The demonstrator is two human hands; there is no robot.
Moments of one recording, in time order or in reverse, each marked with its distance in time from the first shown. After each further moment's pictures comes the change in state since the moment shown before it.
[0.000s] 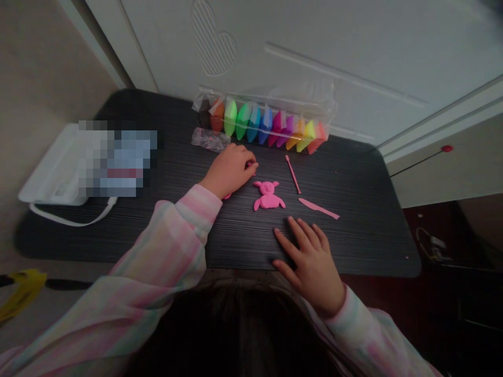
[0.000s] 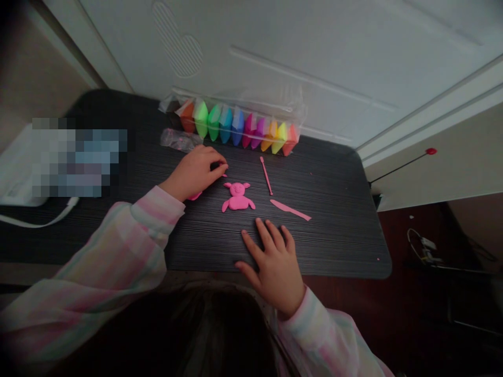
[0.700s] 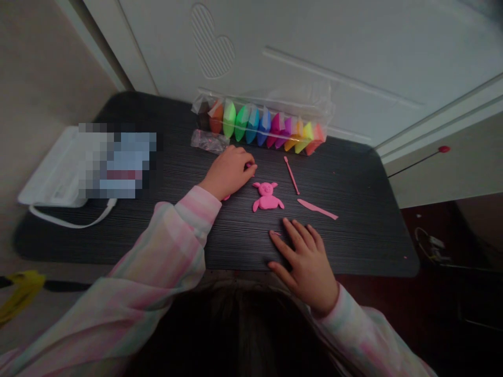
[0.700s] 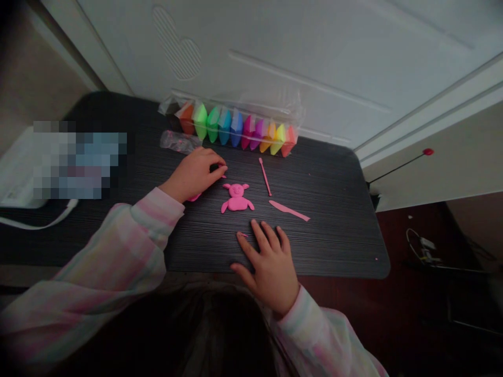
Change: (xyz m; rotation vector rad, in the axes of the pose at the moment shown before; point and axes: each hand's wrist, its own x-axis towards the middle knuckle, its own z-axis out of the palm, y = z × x) left_hand 0.000 0.000 0.000 -0.005 0.005 0.013; right_hand 0.003 -0.001 0.001 0.032 0.004 -0.009
